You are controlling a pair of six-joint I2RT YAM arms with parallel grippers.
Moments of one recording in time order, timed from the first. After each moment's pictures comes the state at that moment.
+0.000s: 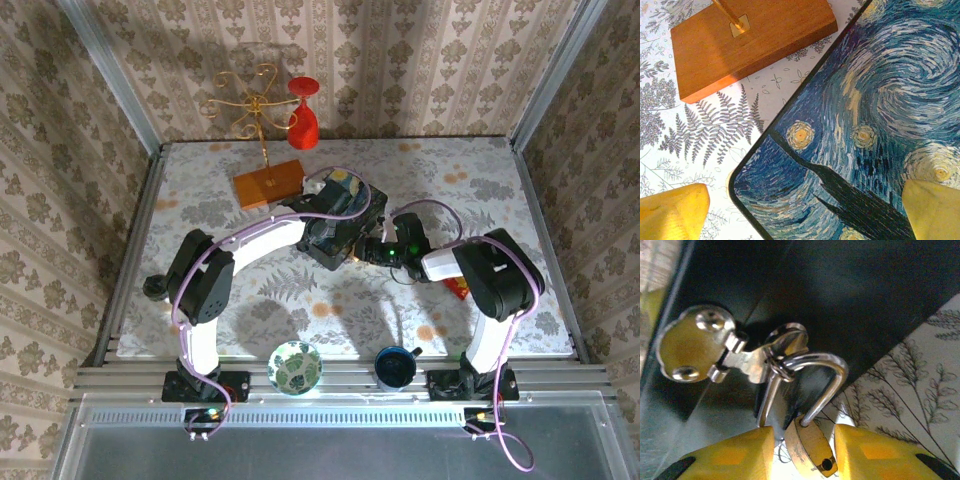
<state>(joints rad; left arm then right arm) -0.80 1.91 1.47 -0.68 -0.62 -0.51 0.36 1.83 0.69 0.49 -0.51 0.64</state>
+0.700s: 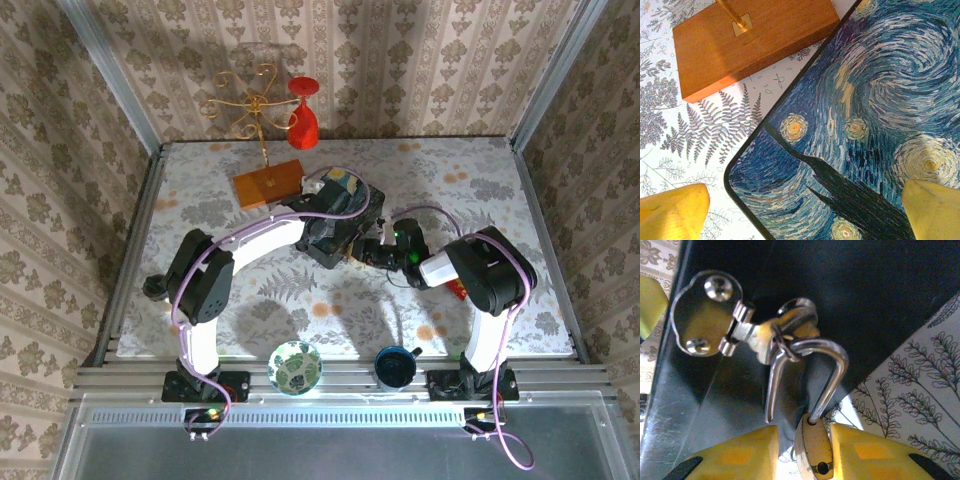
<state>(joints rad) -0.80 1.91 1.47 -0.68 -0.62 -0.51 0.38 1.87 0.63 0.68 -0.53 0.75</state>
